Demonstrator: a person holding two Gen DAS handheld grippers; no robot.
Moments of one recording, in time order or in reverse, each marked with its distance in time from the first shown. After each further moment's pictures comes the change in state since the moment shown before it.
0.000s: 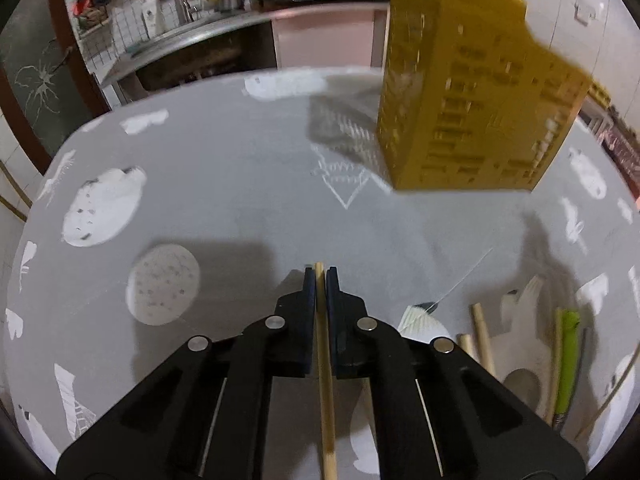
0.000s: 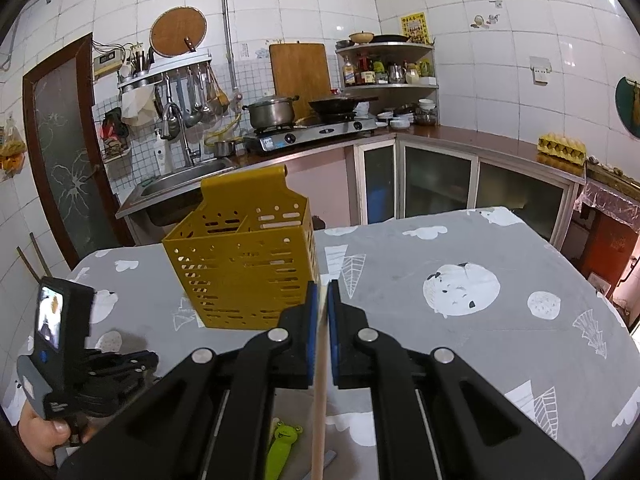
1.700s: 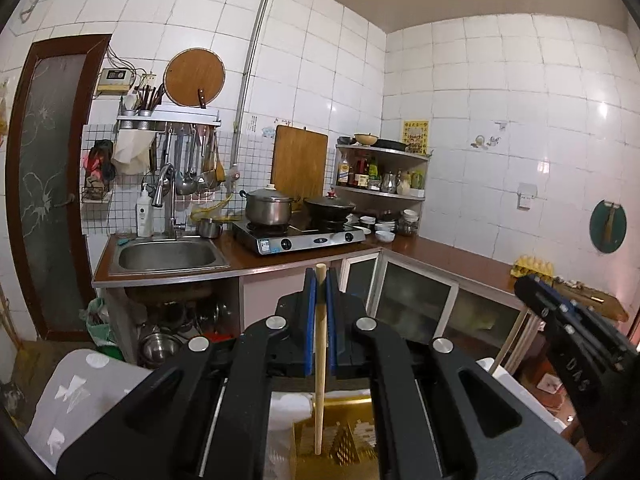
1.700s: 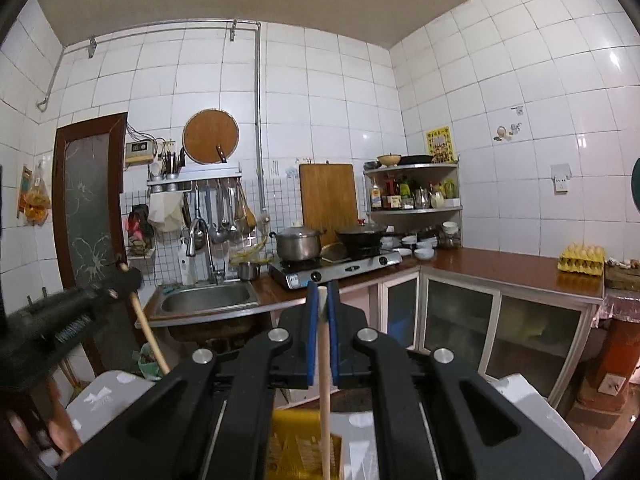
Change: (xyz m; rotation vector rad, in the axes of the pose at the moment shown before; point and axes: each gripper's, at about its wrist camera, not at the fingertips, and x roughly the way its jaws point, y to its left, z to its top) left arm -0.213 -0.045 0.183 -0.059 -0.757 -0.140; right arm -0.032 0.047 0.201 -0.054 -0.387 0.091
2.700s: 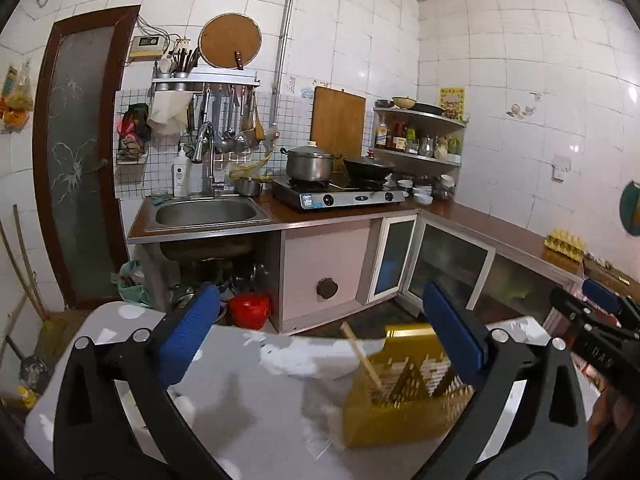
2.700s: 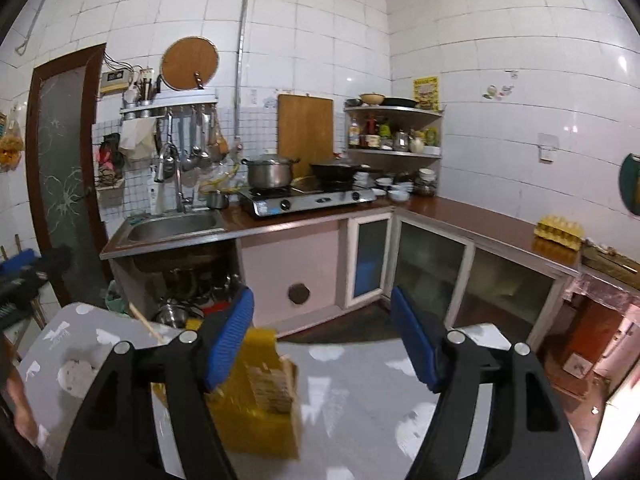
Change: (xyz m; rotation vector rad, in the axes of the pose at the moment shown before) left arm -0.024 0.064 -0.074 -0.006 0.116 0.114; right arm 0.003 -0.026 -0.084 -0.078 0.256 -0.151
